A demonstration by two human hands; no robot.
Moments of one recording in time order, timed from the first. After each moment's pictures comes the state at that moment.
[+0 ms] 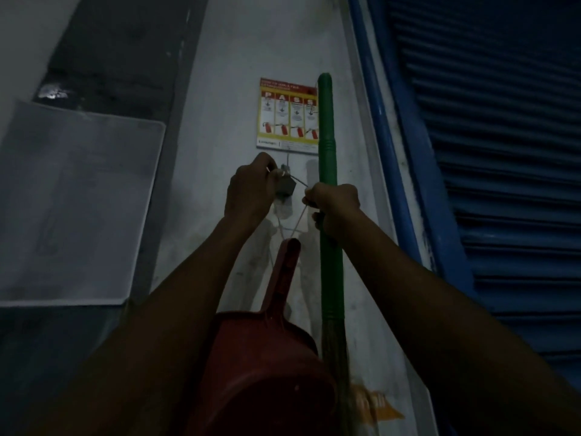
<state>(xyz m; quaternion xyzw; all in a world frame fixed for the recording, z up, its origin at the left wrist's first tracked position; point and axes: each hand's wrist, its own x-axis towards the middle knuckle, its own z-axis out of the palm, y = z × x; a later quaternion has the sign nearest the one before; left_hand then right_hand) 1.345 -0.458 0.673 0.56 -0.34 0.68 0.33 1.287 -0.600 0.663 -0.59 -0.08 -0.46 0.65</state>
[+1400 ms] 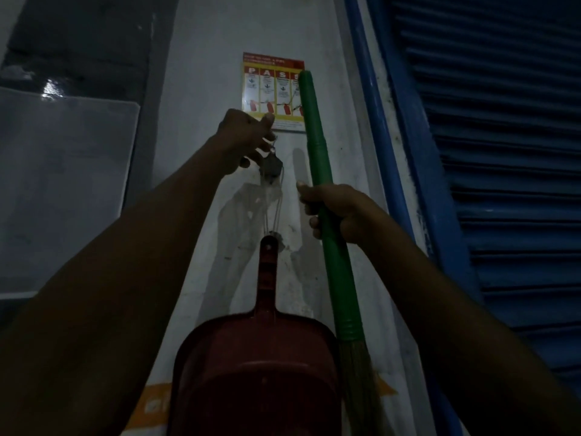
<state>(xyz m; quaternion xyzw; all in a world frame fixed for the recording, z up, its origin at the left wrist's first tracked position) 1.294 -0.459 0.719 0.68 -0.35 0.43 0.48 1.253 -0.629 0.617 -0.69 -0.16 -0.26 0.66</state>
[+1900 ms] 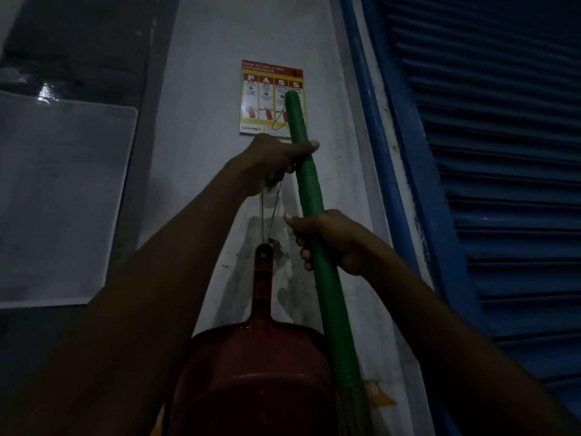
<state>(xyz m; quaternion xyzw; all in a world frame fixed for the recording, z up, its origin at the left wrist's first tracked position) 1.289 -0.489 0.697 0.68 -0.43 0.31 0.51 1.268 -0.628 0.588 -0.73 -0.25 -0.23 0.59</state>
